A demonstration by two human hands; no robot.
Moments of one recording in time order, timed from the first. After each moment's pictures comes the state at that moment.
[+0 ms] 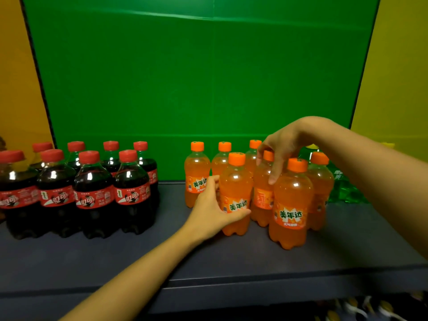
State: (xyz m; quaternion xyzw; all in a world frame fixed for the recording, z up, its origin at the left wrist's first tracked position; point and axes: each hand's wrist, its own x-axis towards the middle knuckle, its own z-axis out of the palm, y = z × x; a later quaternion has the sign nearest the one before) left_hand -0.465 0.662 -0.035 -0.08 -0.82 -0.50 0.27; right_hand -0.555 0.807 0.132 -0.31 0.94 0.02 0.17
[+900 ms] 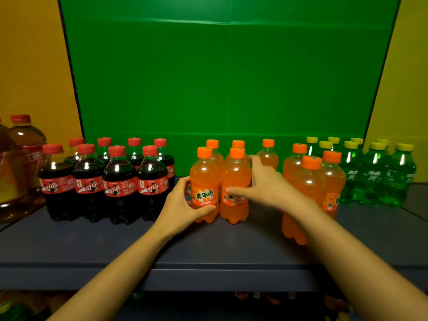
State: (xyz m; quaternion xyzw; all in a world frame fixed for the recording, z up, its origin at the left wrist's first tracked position) left_hand -0.424 0.598 -0.045 0.04 -0.84 -0.43 0.33; right_hand -0.495 0.778 0.031 -0.33 0.91 -0.24 -0.07
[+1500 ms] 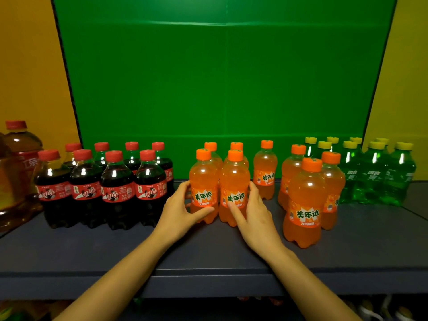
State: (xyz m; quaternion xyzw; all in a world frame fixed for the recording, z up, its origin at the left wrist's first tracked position) left_hand -0.428 0.599 -0.050 0.02 -0.85 -0.42 0.32; right_hand -0.483 0.767 -0.047 -0.33 0.82 -0.45 -0.13
